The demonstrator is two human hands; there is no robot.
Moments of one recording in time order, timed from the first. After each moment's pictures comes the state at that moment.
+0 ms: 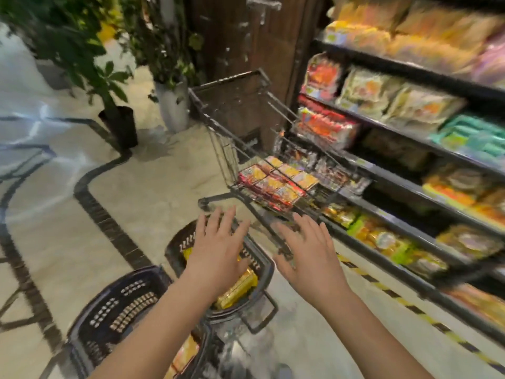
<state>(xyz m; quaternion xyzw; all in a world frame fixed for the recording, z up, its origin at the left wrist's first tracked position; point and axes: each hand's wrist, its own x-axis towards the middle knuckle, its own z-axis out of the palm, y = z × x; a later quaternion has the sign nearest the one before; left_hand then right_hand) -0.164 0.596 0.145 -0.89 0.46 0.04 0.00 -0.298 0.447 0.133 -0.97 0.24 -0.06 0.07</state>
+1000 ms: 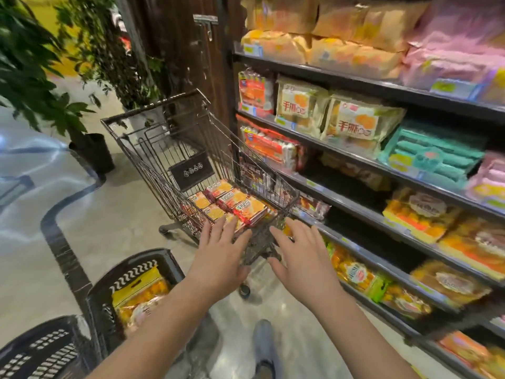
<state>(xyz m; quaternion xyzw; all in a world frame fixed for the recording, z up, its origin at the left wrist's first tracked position) -0.262 0.195 0.126 -0.88 0.47 0.05 0.04 -0.393 0.055 0.125 -0.97 0.22 -0.06 0.10</state>
